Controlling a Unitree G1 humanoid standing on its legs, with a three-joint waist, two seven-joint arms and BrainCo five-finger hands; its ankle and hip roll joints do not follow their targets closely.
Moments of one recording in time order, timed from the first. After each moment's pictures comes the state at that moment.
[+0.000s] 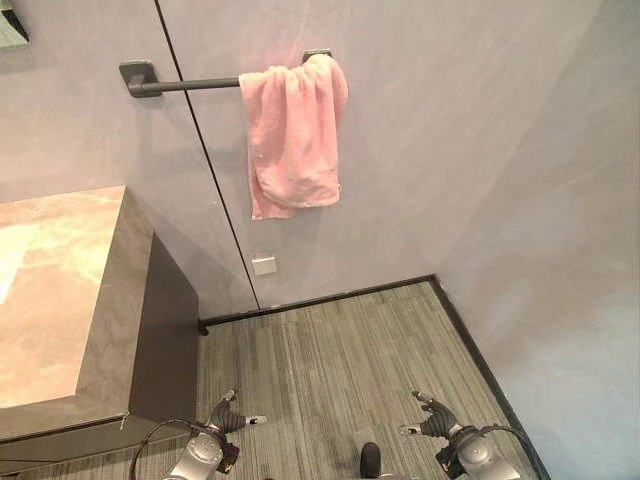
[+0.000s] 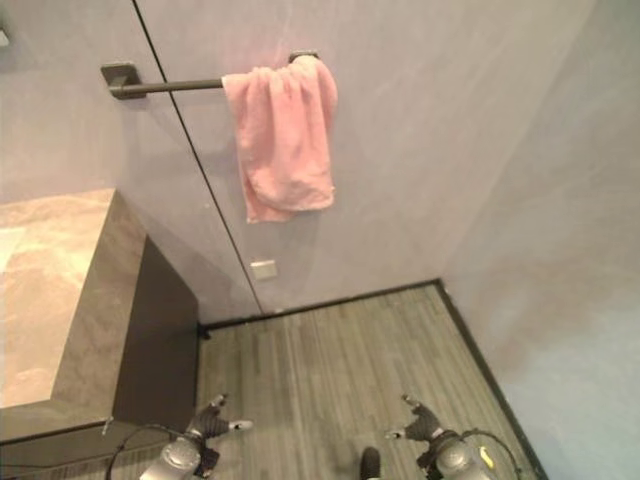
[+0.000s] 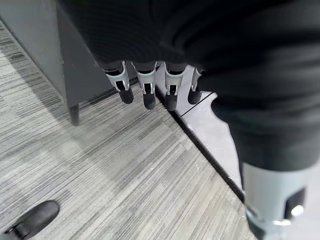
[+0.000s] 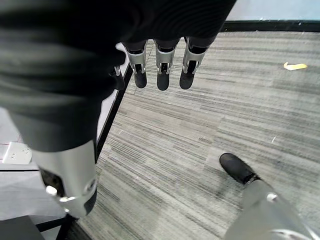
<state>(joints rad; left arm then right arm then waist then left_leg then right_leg) -0.03 0.31 -0.36 0.90 0.00 -0.05 0.14 0.00 -0.39 0.42 0.80 -0.04 -0.07 -0.02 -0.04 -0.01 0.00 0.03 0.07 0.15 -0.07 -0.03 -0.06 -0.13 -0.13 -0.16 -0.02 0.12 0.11</state>
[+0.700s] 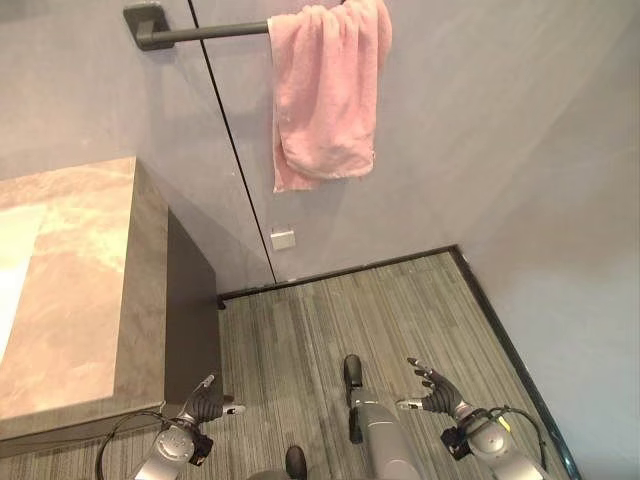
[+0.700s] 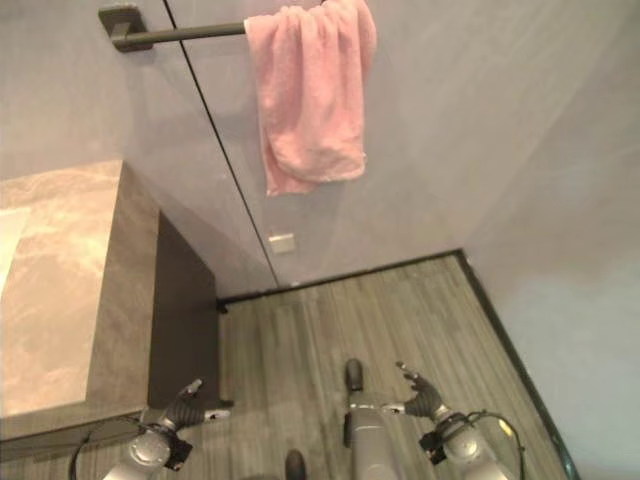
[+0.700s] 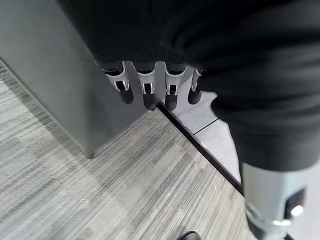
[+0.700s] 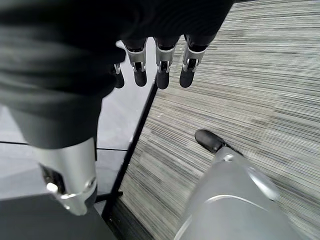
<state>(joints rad) 0.05 0.40 -0.29 0.75 0.02 -0.04 0.09 0.13 -0.47 0.34 0.44 -0.06 -0.08 0.02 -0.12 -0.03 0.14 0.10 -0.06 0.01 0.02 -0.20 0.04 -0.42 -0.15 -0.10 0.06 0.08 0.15</state>
